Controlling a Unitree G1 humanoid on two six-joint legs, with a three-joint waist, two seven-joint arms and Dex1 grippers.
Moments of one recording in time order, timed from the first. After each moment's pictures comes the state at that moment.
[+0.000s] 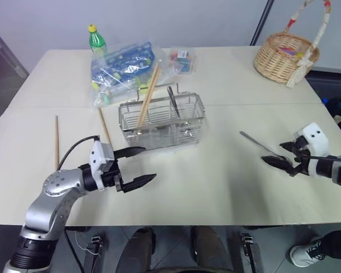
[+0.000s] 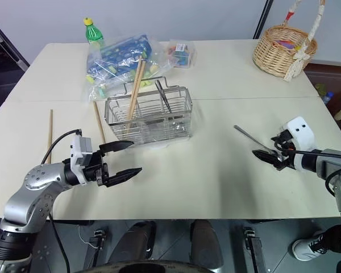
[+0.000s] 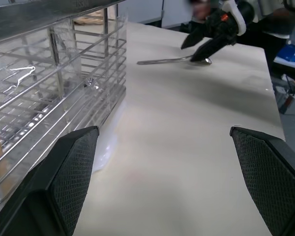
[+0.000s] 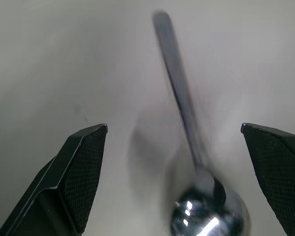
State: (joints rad) left arm -0.03 0.59 0.04 -0.33 -0.55 0.26 -1.01; right arm -0.15 -0.96 -0.25 0.07 0.37 0.65 0.87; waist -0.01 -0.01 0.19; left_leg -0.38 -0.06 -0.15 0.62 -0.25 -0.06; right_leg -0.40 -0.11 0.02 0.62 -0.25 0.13
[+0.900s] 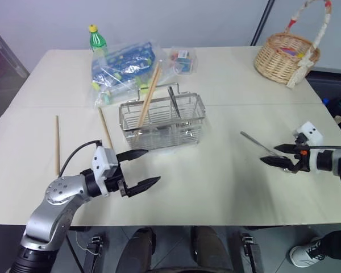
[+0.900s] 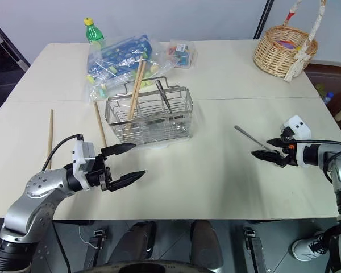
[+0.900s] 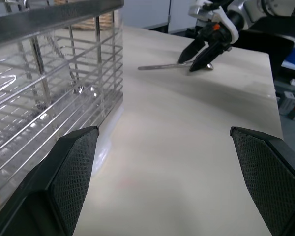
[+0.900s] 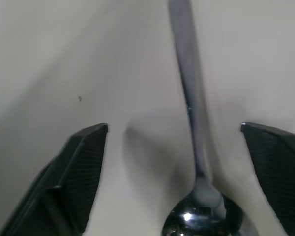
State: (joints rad) left arm 0.02 0.58 0.03 -0.42 -0.57 0.26 -0.93; right arm -0.35 -0.98 -0.12 0.36 0.31 0.58 1.13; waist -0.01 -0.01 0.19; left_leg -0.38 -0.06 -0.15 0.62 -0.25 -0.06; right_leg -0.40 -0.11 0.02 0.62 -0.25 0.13
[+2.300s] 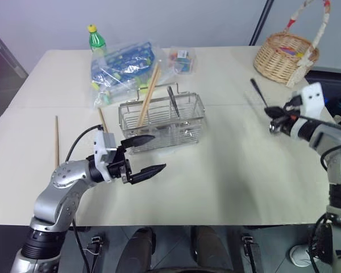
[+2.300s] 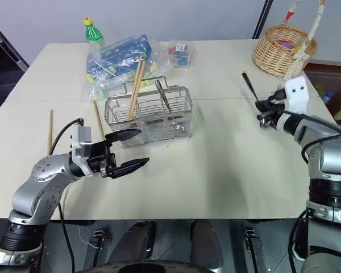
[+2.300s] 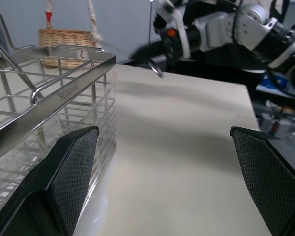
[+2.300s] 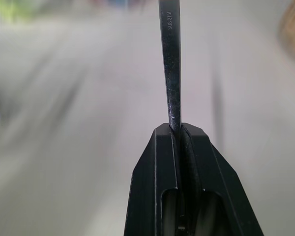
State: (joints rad) left arm -0.13 0.55 0.03 -0.35 -0.66 0.29 -1.00; right arm -0.53 -0.72 -0.30 0.01 0.34 0.73 0.56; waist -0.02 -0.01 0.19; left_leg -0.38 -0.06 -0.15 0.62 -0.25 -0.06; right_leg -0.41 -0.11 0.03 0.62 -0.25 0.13
